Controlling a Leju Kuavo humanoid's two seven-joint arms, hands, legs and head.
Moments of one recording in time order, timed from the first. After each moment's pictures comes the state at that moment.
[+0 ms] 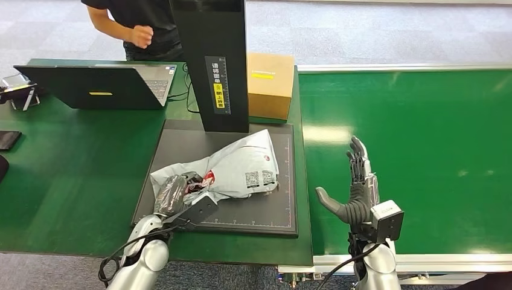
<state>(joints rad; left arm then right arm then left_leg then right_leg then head) -0.16 -0.15 -0.19 -1.27 -1.06 0.14 -0.23 -0.09 0.20 -0.13 -1.53 0.17 0.13 -0.54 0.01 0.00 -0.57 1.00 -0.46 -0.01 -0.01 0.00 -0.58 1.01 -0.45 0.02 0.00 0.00</state>
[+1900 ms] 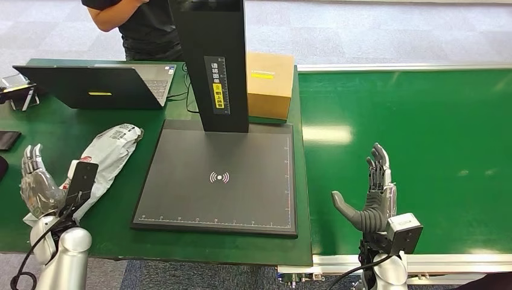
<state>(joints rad) -0.23 -0.01 0.32 -1.27 -1.04 0.50 -0.15 -0.03 0.22 -0.20 -1.58 0.15 0.09 -0.57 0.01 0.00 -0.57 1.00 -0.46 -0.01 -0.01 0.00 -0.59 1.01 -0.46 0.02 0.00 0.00</state>
